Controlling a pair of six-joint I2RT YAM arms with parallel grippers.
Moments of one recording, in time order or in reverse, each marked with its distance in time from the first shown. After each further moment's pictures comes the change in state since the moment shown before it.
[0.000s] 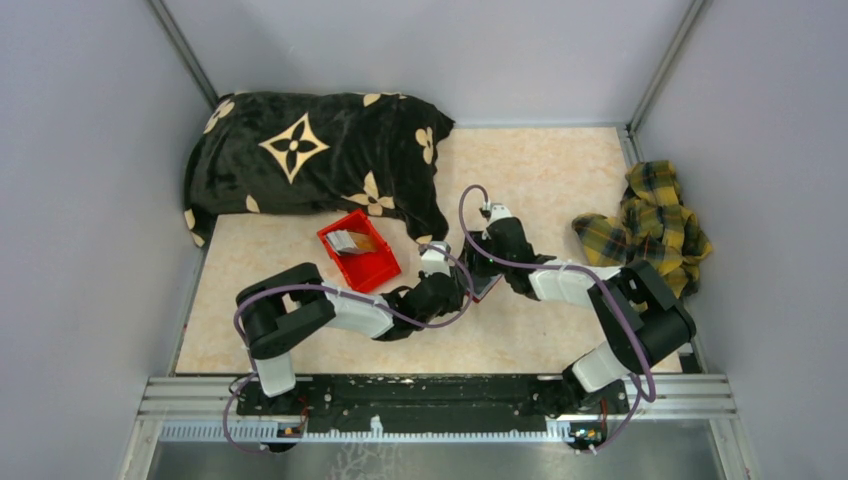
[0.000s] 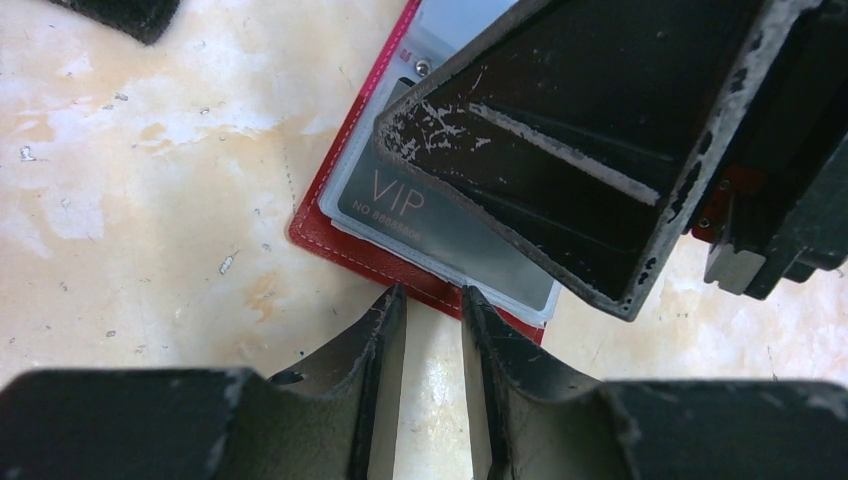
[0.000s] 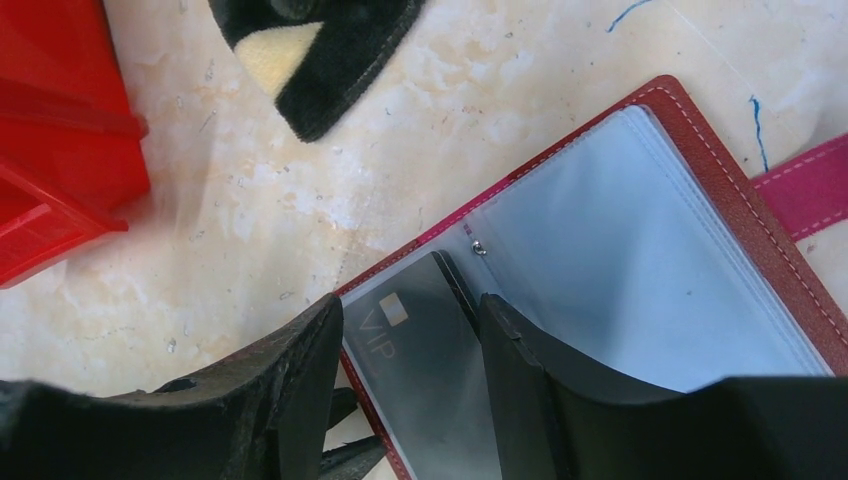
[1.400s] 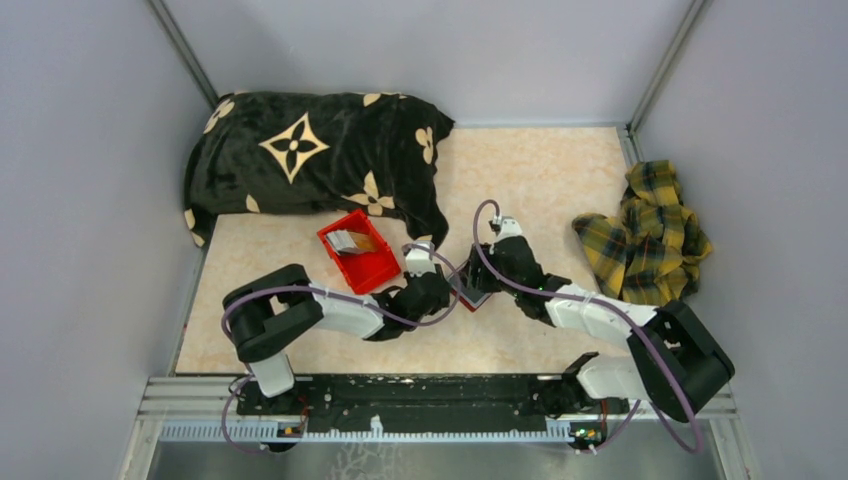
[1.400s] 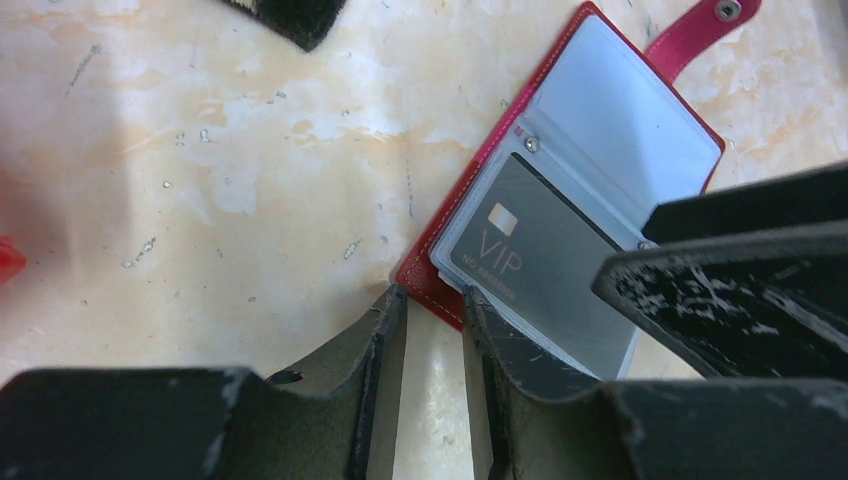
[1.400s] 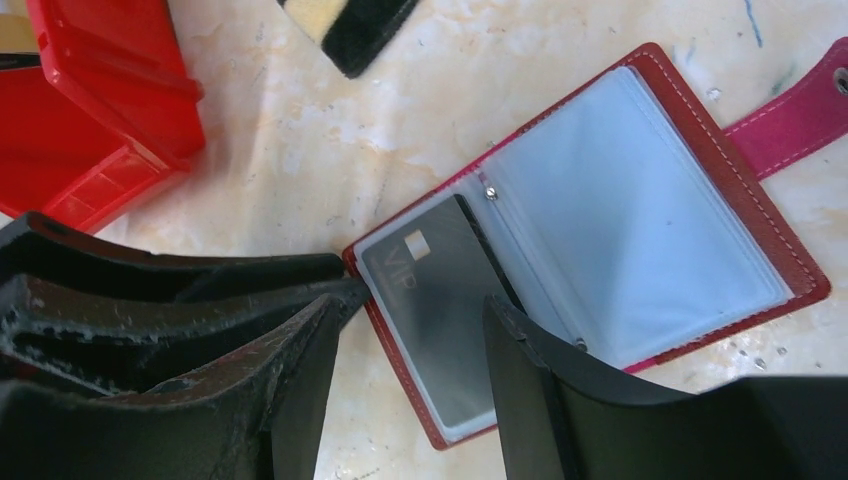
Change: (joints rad) left arm 0.032 -0.066 -0.064 -0.055 -0.100 -0.053; right arm 0.099 -0.251 -0.124 -0.068 0.113 0.114
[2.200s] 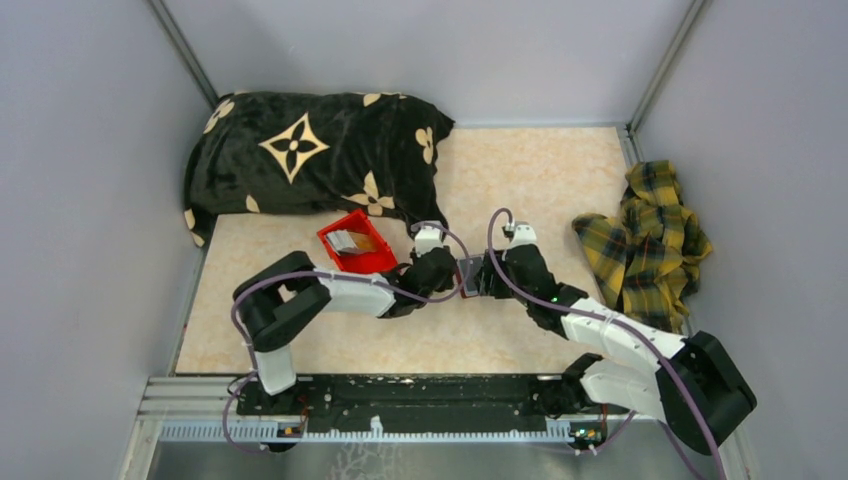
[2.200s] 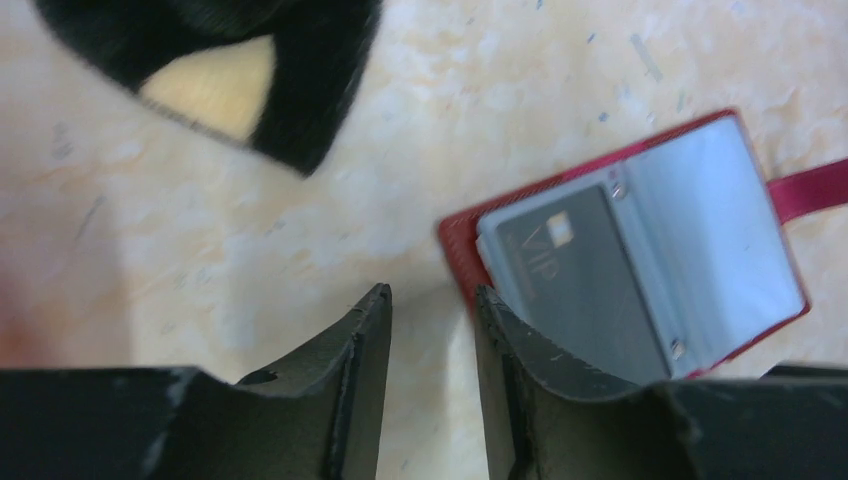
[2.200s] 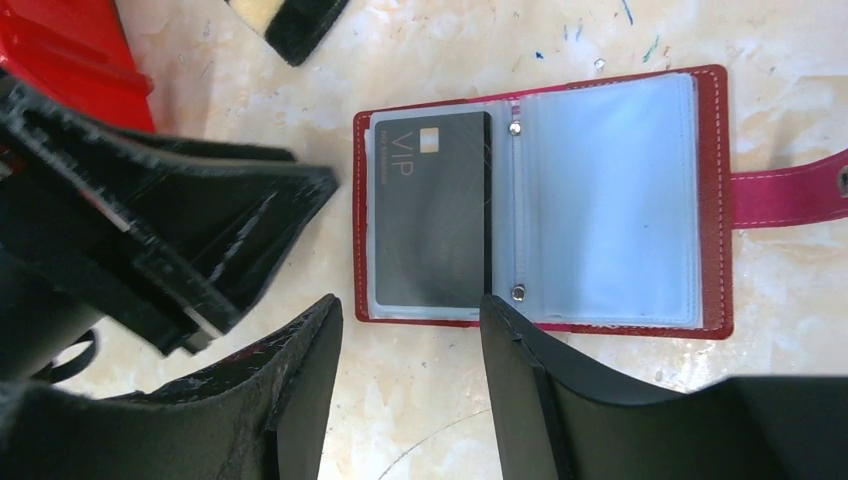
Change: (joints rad) left arm 0.089 0.108 0.209 -0.117 0.040 0.100; right arm 0.000 -0.177 -0.059 -0.129 0.098 -0.021
